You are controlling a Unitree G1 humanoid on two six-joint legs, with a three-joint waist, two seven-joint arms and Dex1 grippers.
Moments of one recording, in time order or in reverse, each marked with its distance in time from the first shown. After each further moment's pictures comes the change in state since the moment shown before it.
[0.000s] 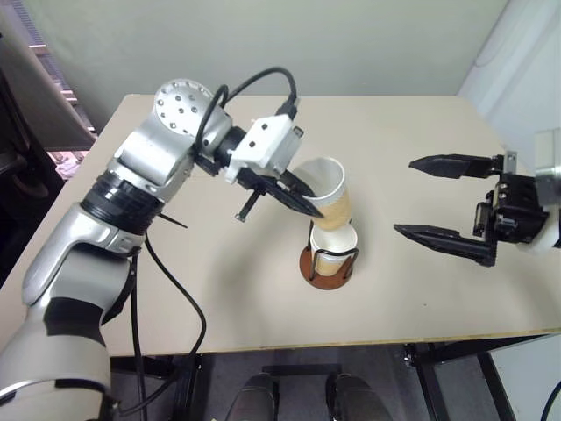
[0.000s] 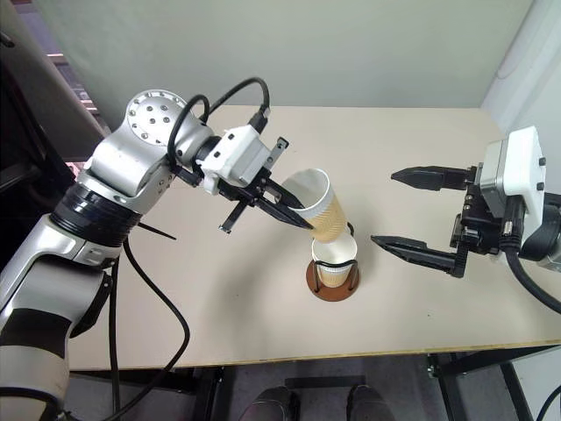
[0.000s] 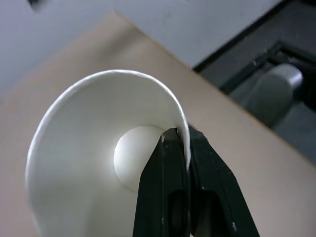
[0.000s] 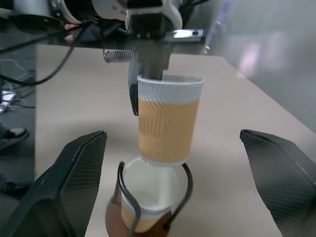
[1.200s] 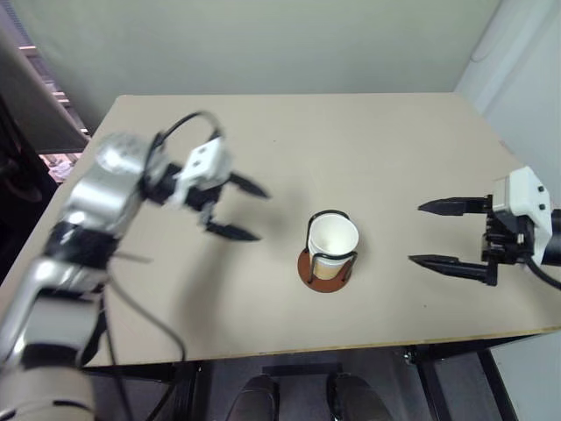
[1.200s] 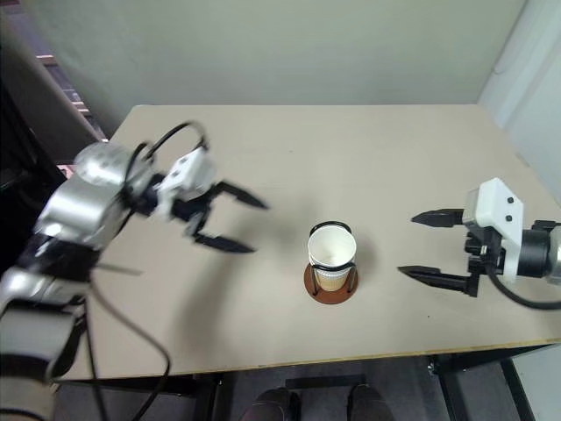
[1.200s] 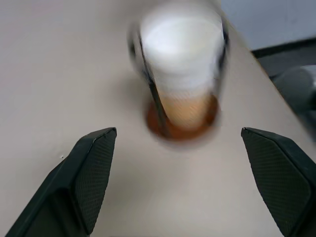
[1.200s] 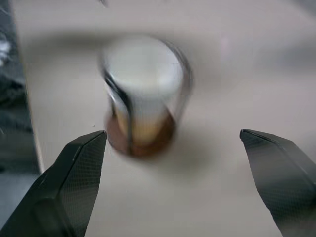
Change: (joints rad) left arm 0.538 0.262 0.414 -0.087 0.105 0.313 0.011; right arm 0.155 -0.162 0.123 0.352 -0.271 -0.201 0.268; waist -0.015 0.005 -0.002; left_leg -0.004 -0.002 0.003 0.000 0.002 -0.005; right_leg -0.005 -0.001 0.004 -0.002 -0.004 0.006
